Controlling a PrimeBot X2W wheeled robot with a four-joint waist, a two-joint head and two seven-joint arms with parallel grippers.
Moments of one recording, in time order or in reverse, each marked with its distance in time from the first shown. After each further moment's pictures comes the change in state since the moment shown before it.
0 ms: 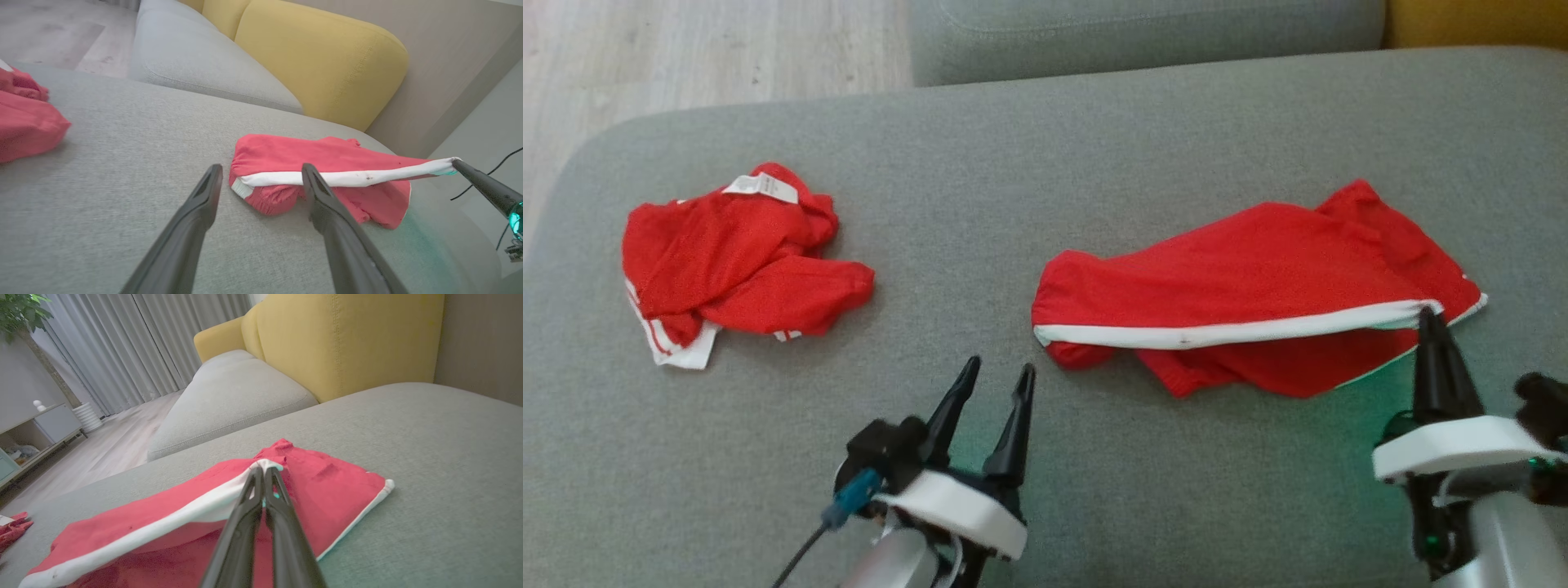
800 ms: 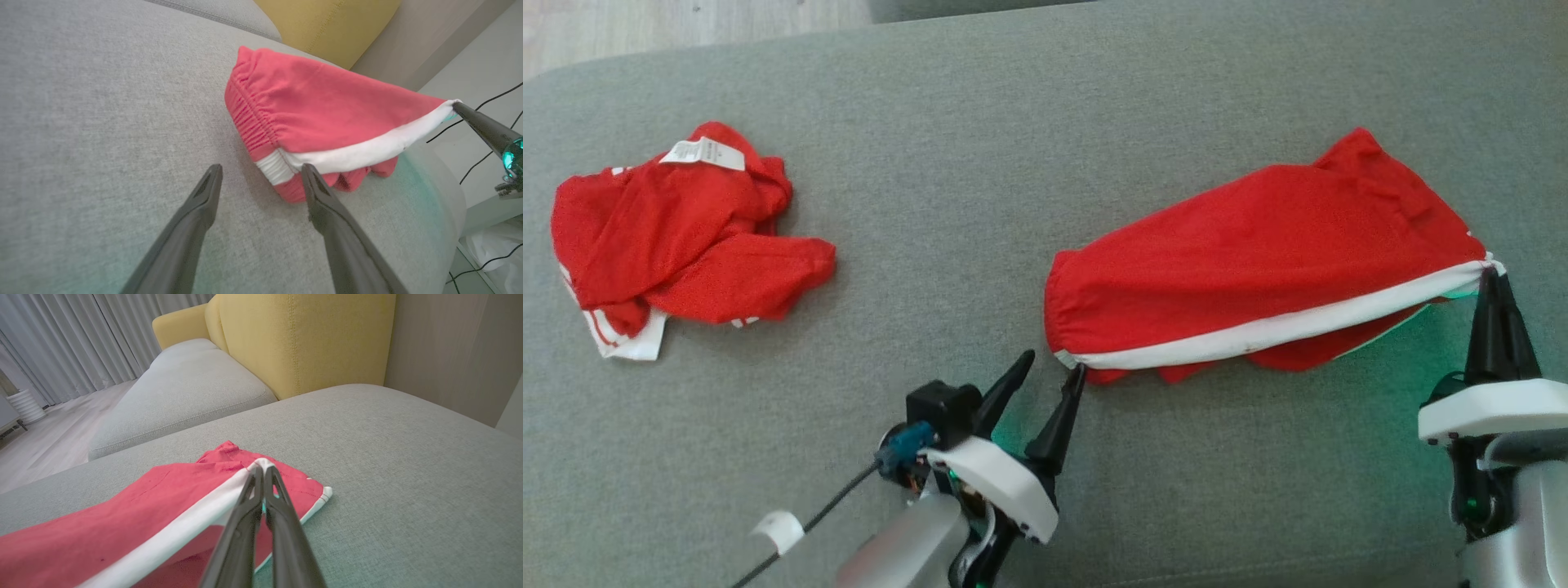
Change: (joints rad) left arm -0.183 0.000 -0.252 0.178 -0.185 -0.017 0.029; right arm -0.064 0.010 -0.134 -0.039 -0.084 0.000 0.051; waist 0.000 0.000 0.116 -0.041
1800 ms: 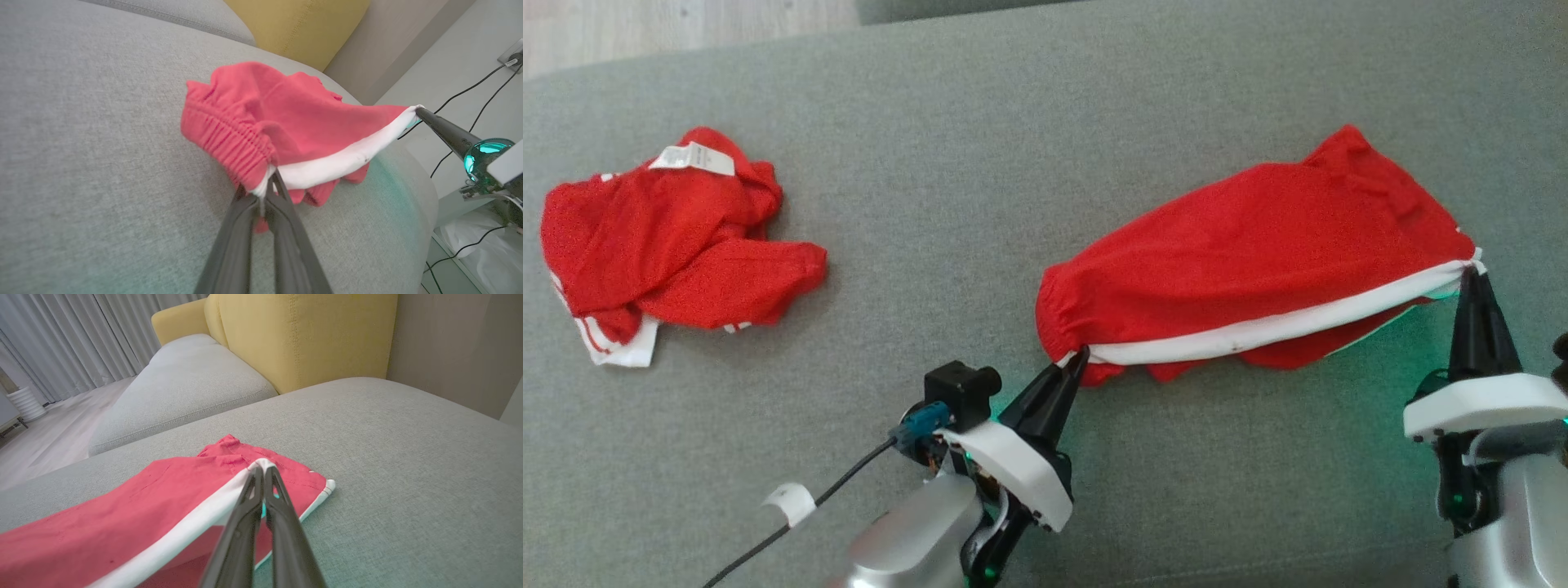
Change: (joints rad) left arm -0.100 0.000 -0.133 0.048 -0.115 -0.037 -0.032; right arm -0.023 0.001 0.025 0.044 0.000 0.000 -0.004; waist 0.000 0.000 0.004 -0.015
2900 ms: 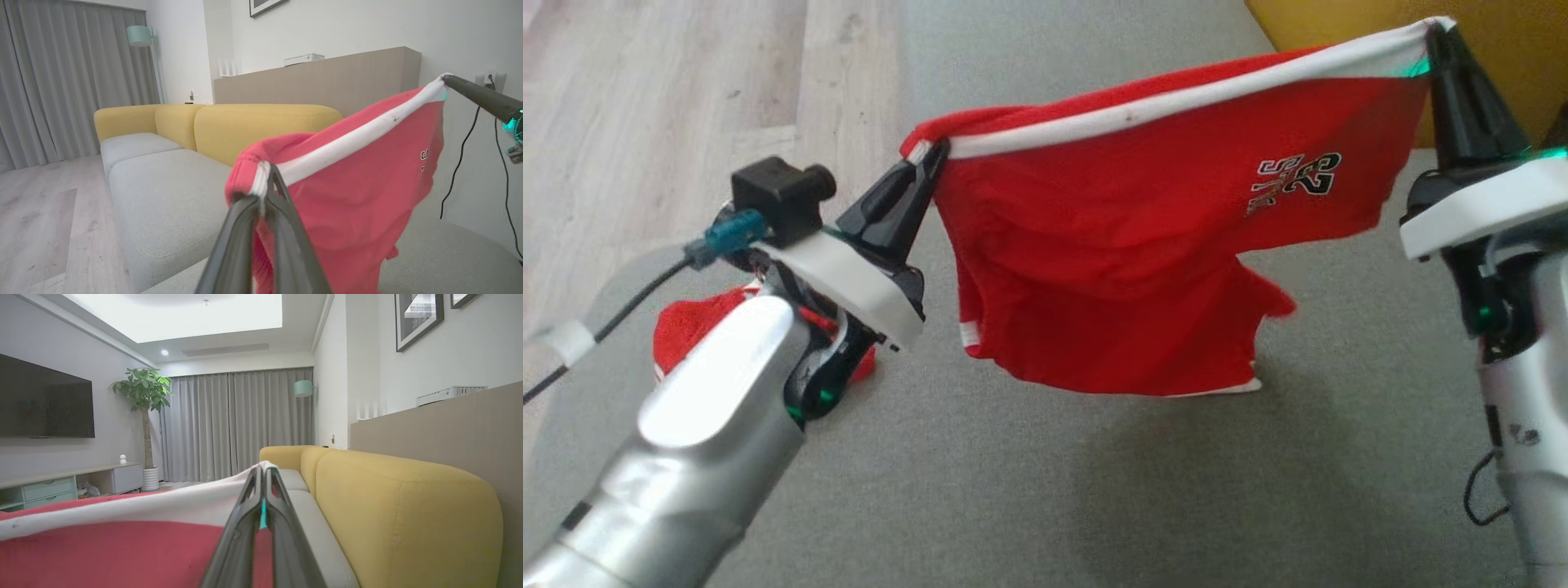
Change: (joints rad) left arm -0.201 0.322 0.204 -0.328 0.076 0.027 0.223; right arm -0.336 -0.209 0.327 -0.096 0.127 0.000 0.137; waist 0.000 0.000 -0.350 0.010
